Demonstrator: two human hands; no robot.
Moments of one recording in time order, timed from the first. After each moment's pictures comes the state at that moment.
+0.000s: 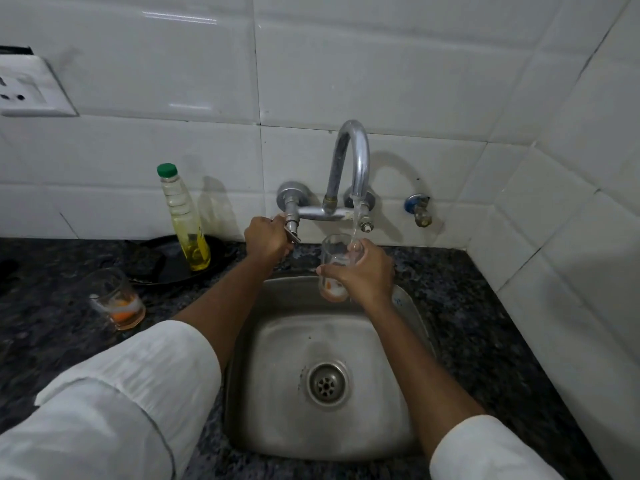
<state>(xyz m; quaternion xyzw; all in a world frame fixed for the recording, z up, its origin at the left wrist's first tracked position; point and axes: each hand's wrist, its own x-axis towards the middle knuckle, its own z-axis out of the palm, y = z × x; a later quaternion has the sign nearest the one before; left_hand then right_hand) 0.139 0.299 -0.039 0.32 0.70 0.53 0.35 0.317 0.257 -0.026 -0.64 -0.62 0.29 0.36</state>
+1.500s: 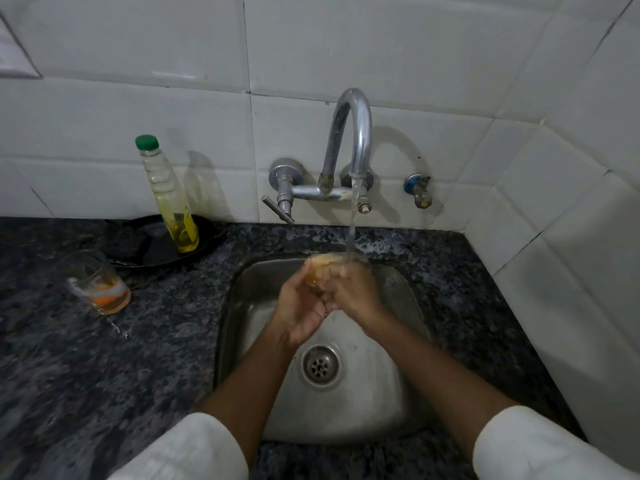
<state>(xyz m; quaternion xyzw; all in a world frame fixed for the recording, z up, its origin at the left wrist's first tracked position) 0.216 0.221 -0.117 0.13 0.35 0.56 0.74 0.321 0.239 -0.067 -0.55 -0.70 0.38 0.25</state>
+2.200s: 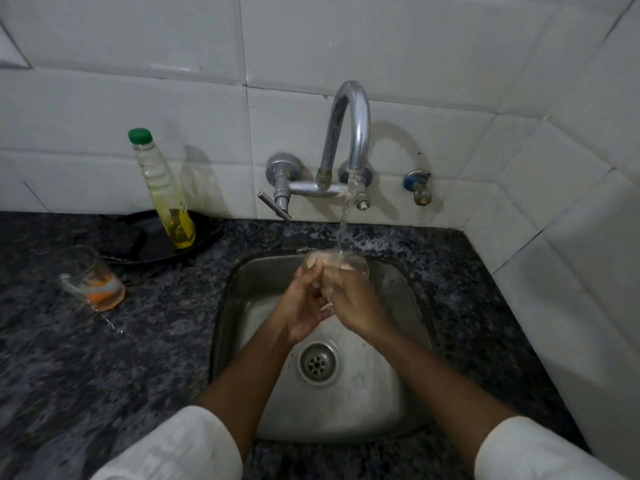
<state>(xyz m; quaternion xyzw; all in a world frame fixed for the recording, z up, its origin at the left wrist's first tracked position) 0.221 0.225 -0.118 0.15 0.35 0.54 0.75 0.332 0.238 -0.086 -0.52 -0.74 0.35 0.26</state>
